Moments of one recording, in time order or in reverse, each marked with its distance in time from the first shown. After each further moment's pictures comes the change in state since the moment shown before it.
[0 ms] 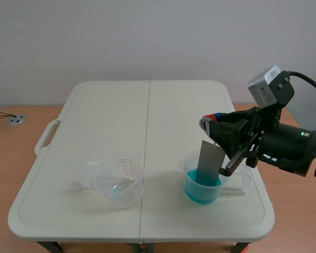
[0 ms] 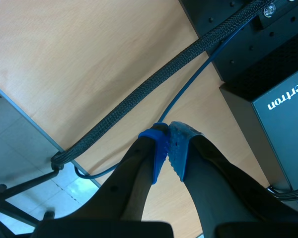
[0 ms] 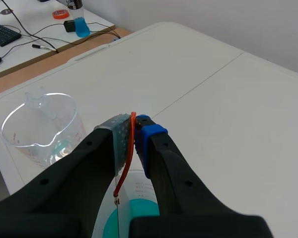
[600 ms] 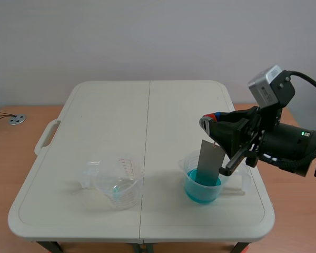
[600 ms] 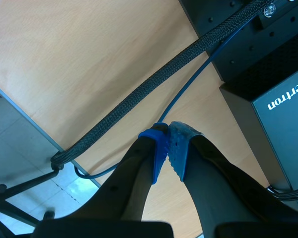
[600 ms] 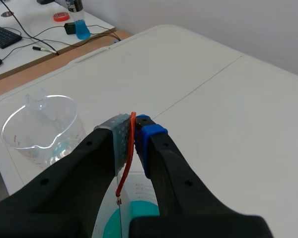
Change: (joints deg) left arm 0.0 0.0 0.0 0.0 0.0 0.0 0.0; right arm 0.0 0.0 0.0 0.0 -0.3 0.0 1.2
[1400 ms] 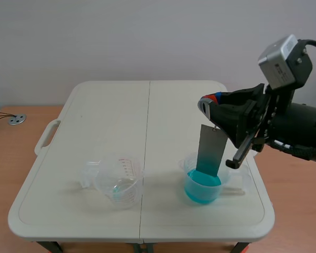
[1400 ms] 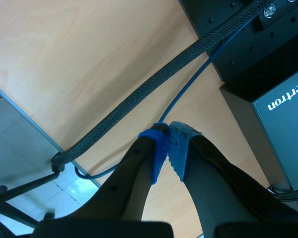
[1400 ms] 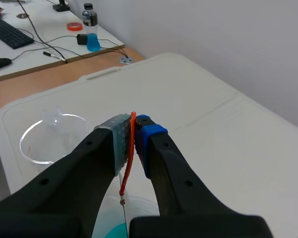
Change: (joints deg) left arm 0.0 0.0 0.0 0.0 0.0 0.0 -0.1; right arm -2.5 3.7 0.9 10.8 0.1 0.1 0.5
